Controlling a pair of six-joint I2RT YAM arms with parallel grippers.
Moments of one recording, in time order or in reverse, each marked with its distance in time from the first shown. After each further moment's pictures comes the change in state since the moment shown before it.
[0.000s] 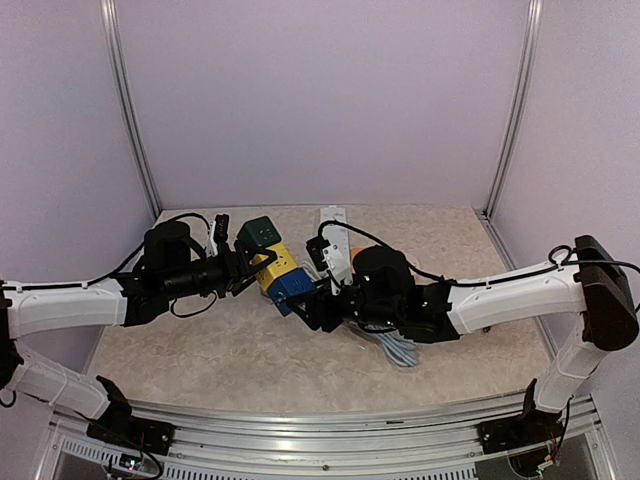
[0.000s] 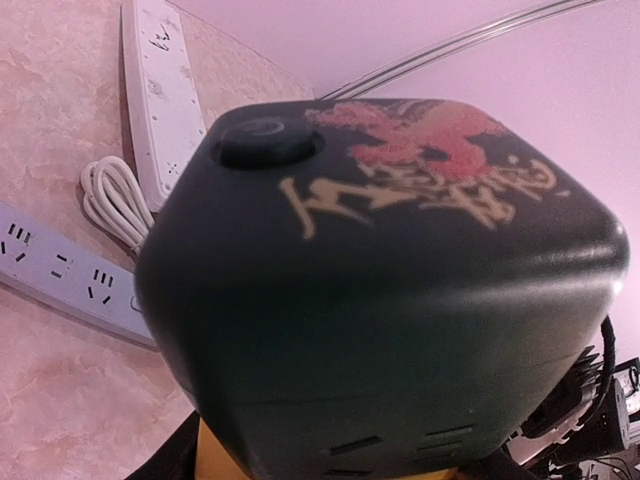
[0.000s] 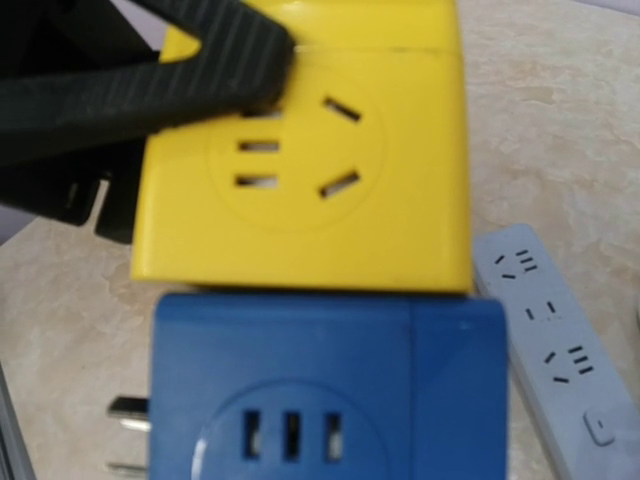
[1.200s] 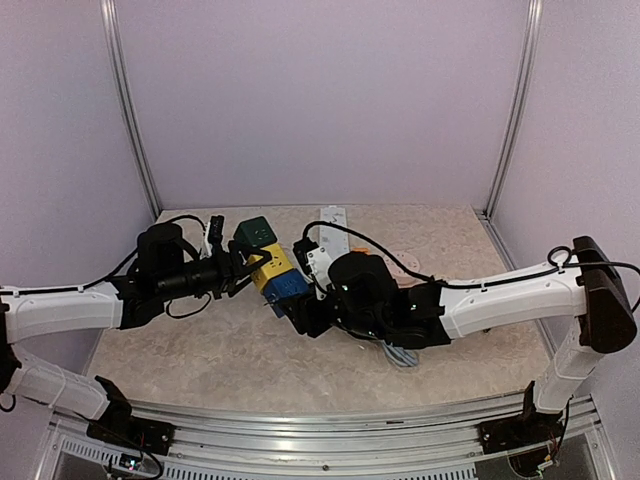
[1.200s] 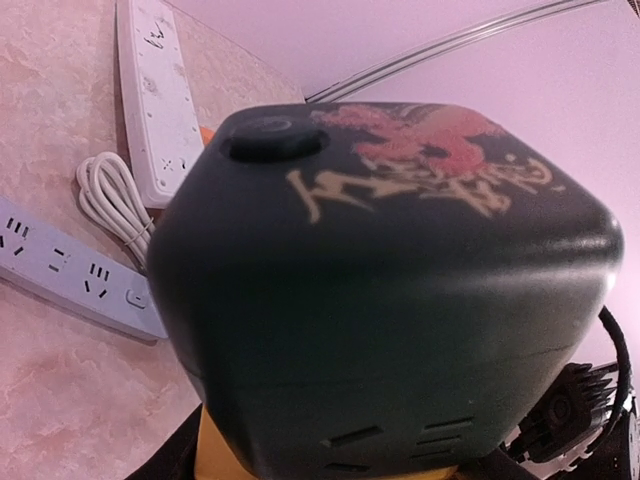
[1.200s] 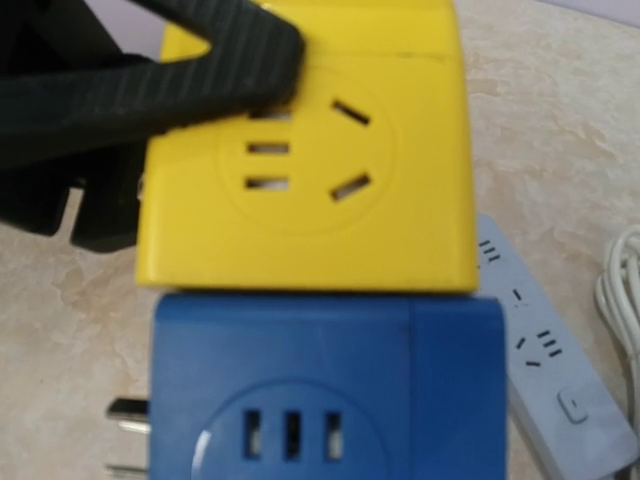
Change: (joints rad) left arm 0.032 -0.029 -0.036 0.029 0.043 -0.024; right arm 0.100 0.031 0.119 -0.166 0.232 0.028
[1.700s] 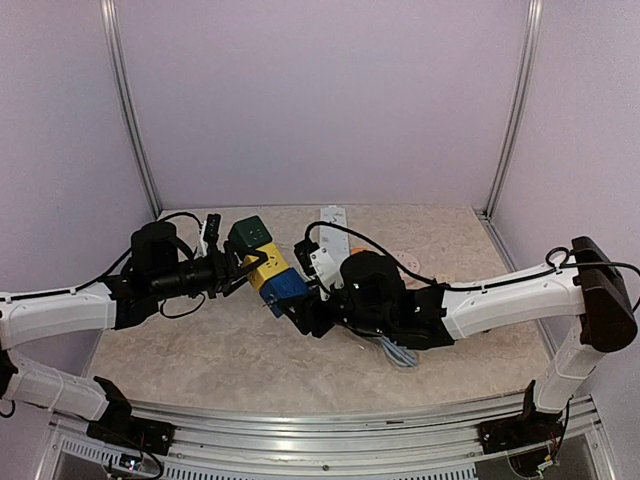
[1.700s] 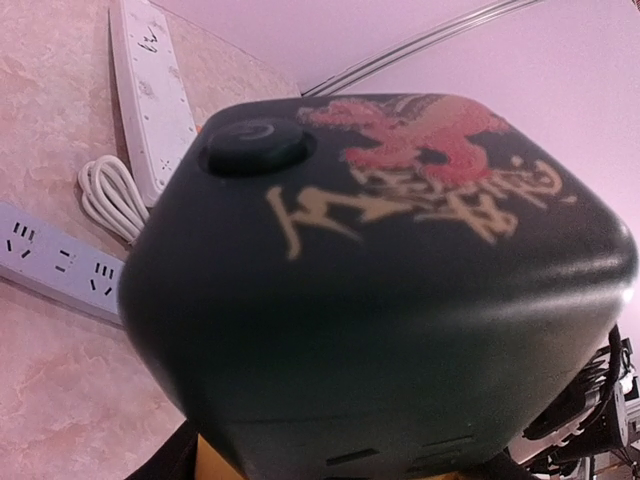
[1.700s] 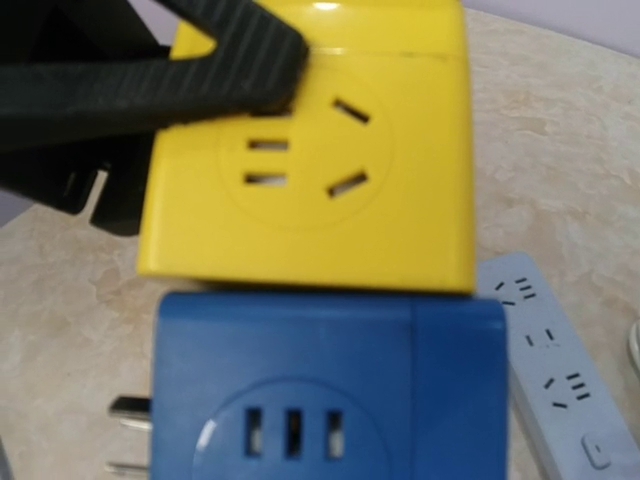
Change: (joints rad) left arm 0.020 -0.045 0.000 -0.050 0.035 0.054; right arm -0.033 -0.010 -0.069 0.142 -0.122 -0.087
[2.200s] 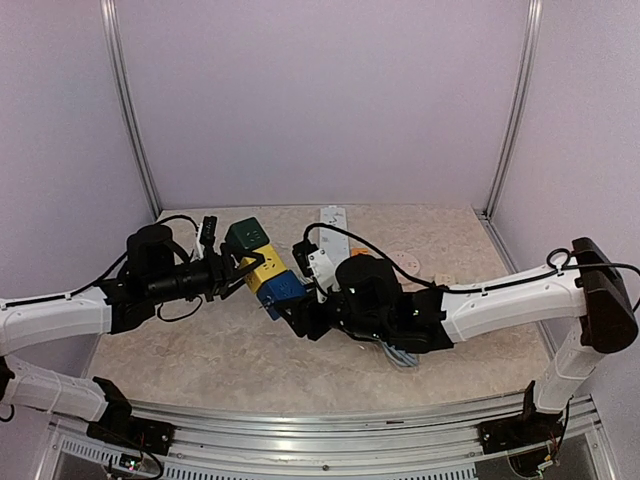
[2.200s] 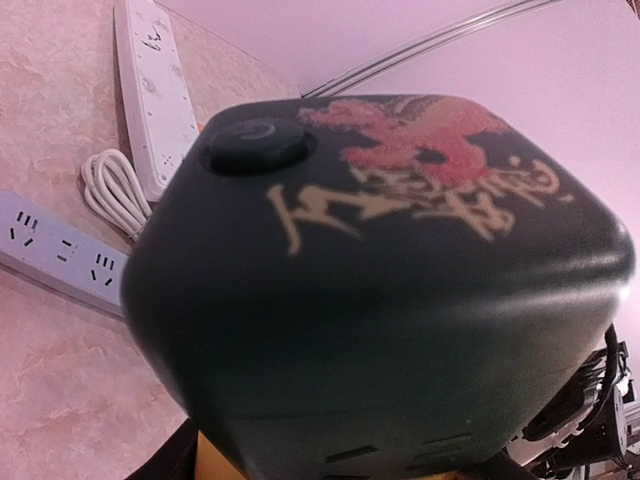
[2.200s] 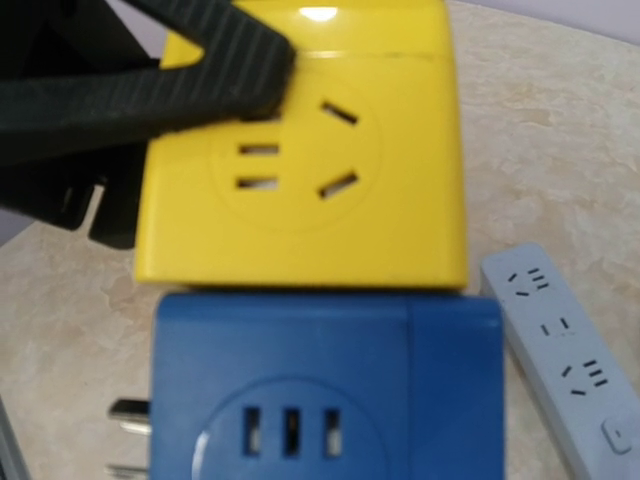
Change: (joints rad) left arm -0.005 -0.040 -0.023 -0.013 -0.018 -0.017; right arm 0.021 0.000 0.008 -0.017 0.040 0.056
